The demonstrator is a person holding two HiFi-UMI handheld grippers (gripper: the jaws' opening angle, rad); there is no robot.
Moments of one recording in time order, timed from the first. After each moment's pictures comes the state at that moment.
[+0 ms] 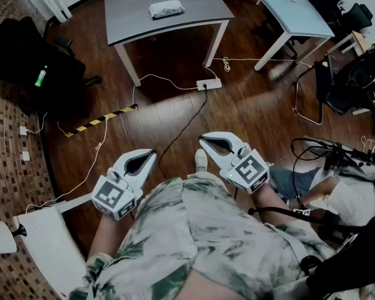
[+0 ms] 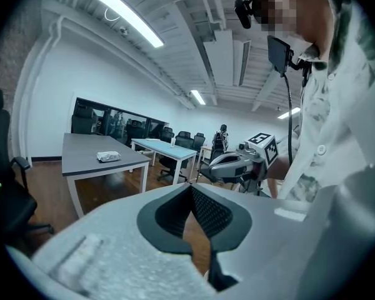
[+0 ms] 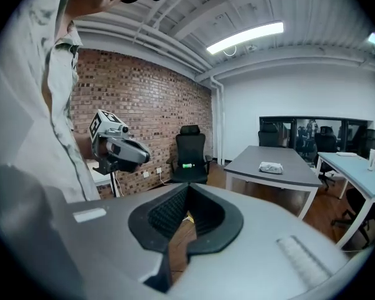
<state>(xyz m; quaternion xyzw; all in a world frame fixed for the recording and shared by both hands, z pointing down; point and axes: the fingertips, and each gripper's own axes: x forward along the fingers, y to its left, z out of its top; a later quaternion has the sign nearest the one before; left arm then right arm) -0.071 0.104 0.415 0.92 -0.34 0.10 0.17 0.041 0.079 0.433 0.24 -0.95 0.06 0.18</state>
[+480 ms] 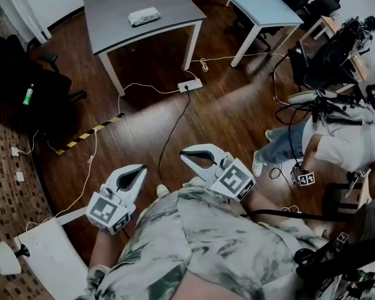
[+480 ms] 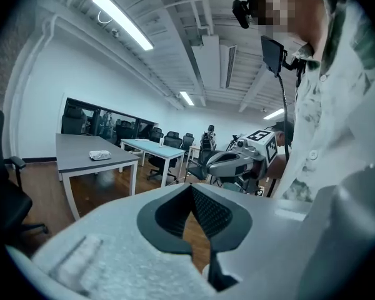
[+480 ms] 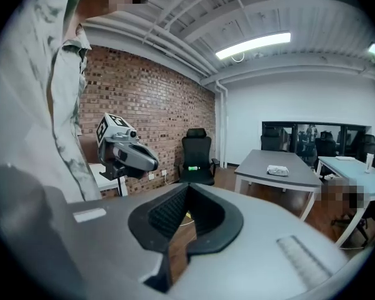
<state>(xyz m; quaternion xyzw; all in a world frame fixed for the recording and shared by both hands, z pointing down) -0.102 0.194 0.407 0.94 -0.29 0.09 0.16 -0.012 0.183 0.413 0.25 -0.95 0.05 0.17</state>
